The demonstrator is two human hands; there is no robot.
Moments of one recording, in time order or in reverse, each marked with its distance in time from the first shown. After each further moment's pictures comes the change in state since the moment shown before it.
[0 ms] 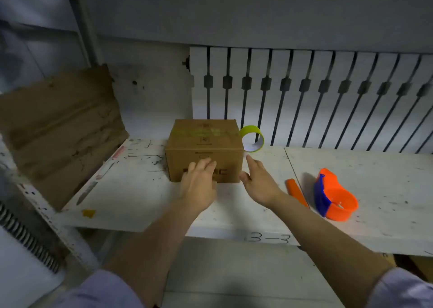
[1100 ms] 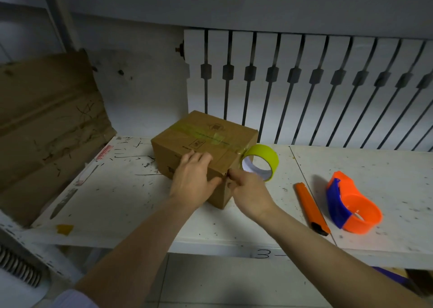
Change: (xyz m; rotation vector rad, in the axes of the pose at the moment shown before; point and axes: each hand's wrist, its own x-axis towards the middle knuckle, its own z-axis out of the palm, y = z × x) left_hand 0.044 -0.025 0.010 -0.082 0.074 0.024; right_hand 0.036 -0.007 0.041 0.194 0.116 -0.060
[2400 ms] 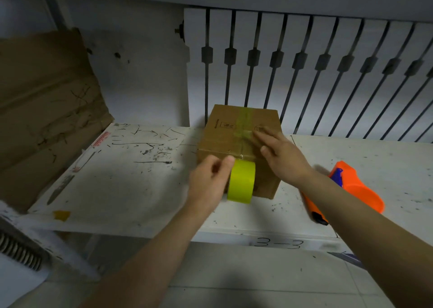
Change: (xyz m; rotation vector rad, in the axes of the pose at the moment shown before) left_hand -0.033 0.041 0.007 -0.769 0.038 -0.253; right_hand 0.030 0.034 -0.068 -0.405 -0.002 -0.080
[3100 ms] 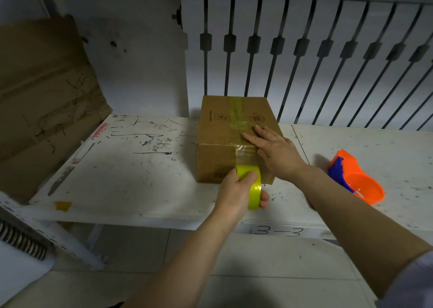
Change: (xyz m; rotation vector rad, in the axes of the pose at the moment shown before) left_hand -0.025 -0.003 0.047 -0.545 -0.262 -0.359; right_hand 0.005 0.015 0.024 -0.232 -0.168 -0.062
